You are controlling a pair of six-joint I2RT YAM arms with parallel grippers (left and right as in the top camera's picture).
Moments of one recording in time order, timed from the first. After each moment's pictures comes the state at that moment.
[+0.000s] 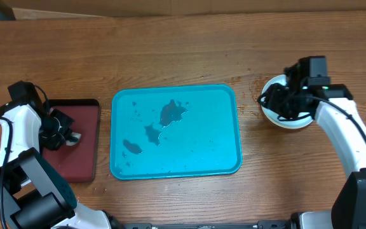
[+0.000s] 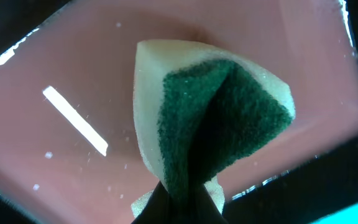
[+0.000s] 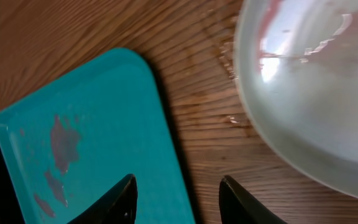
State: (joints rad) left arm 0.52 1.75 1.19 -0.92 0.03 -0.51; right arm 0.04 1.59 1.12 -0.71 -0.38 0.42
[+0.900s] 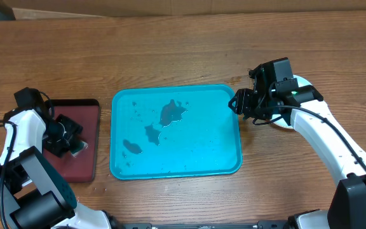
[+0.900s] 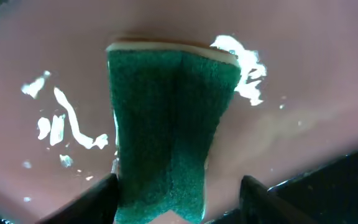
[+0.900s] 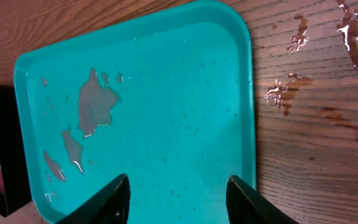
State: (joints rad) left arm 0.52 1.75 1.12 -0.88 0.04 -0.50; right arm 0.24 1.59 1.12 -0.66 -0.39 0.42
